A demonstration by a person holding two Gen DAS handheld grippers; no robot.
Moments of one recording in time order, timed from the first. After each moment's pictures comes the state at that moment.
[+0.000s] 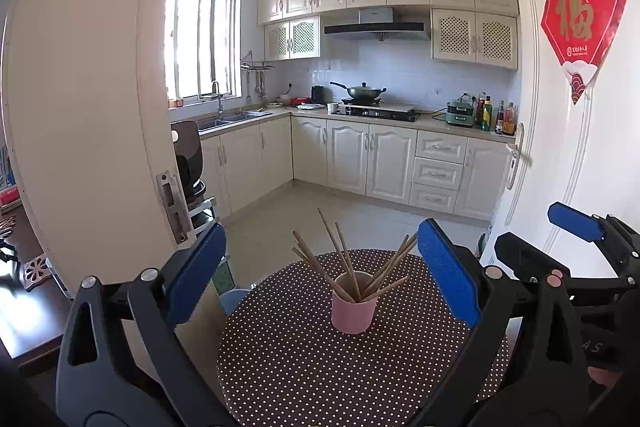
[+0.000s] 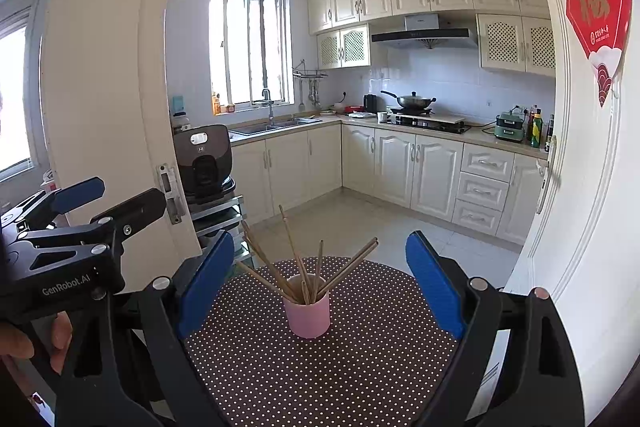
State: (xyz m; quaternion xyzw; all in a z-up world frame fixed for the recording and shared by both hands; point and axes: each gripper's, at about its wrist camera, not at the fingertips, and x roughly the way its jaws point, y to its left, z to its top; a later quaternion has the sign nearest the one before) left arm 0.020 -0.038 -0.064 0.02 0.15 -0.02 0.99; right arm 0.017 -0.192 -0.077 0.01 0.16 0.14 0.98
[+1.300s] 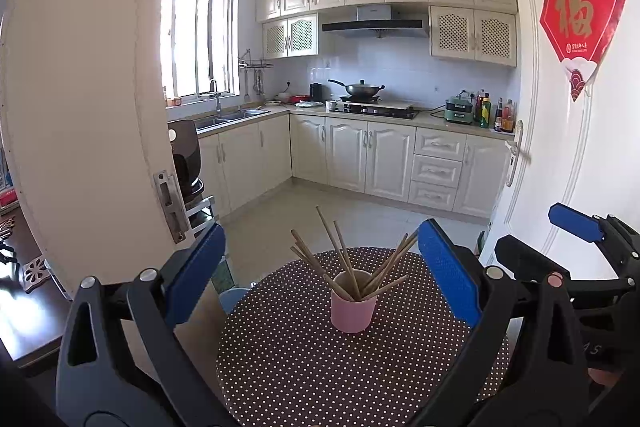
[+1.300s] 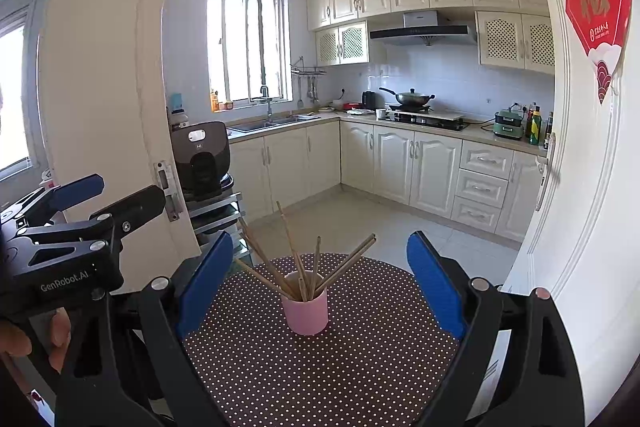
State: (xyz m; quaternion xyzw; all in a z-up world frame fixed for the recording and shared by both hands) left arm 0.024 -0.040 -0.066 0.02 0.16 -0.02 0.99; right arm 0.019 -0.191 -0.079 0.01 0.17 0.13 0.98
